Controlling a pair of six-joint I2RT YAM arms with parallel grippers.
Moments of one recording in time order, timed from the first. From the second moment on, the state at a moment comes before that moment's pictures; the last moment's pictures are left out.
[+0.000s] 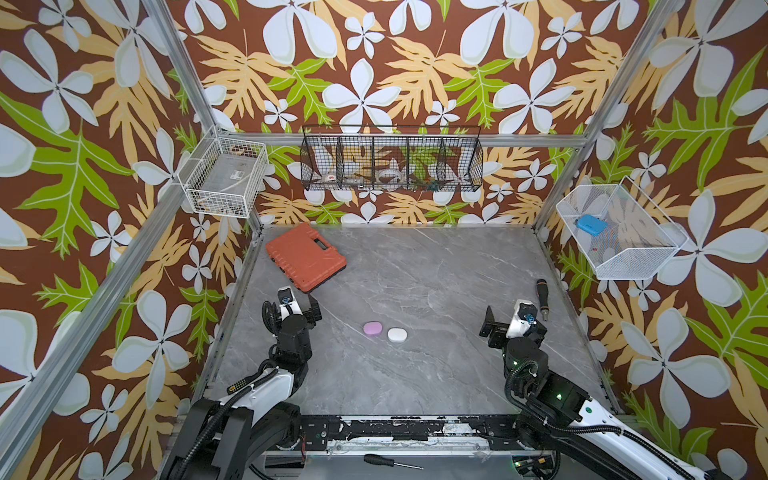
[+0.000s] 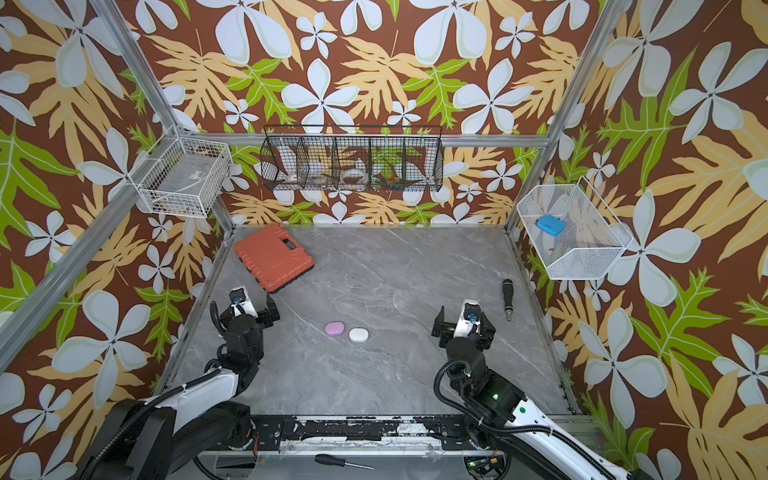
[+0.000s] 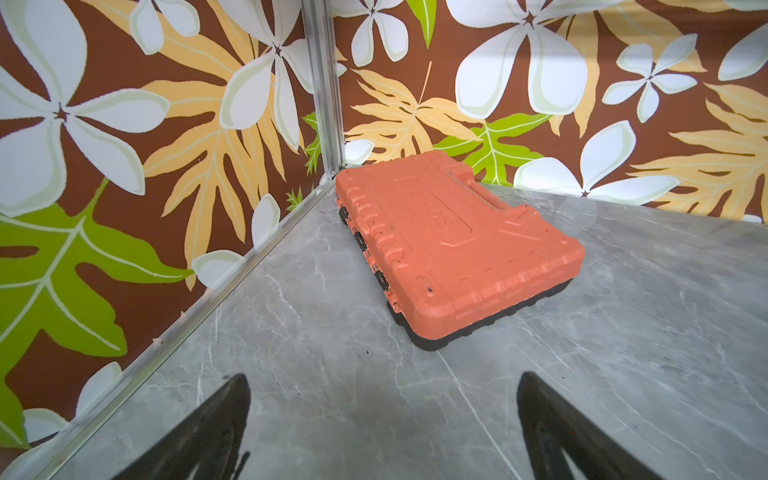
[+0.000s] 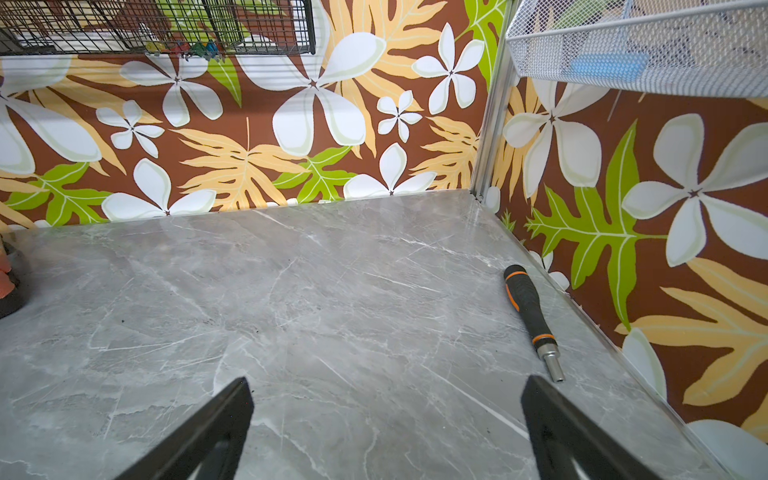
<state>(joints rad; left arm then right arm) -0.18 1.11 0.17 0.74 -0.55 -0.12 0.77 0.49 0.34 -0.15 0.94 0.26</state>
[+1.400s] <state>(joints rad) -0.11 1.37 0.15 1.12 -0.29 -0.12 0.04 1.30 0.11 0.99 0.49 0.08</state>
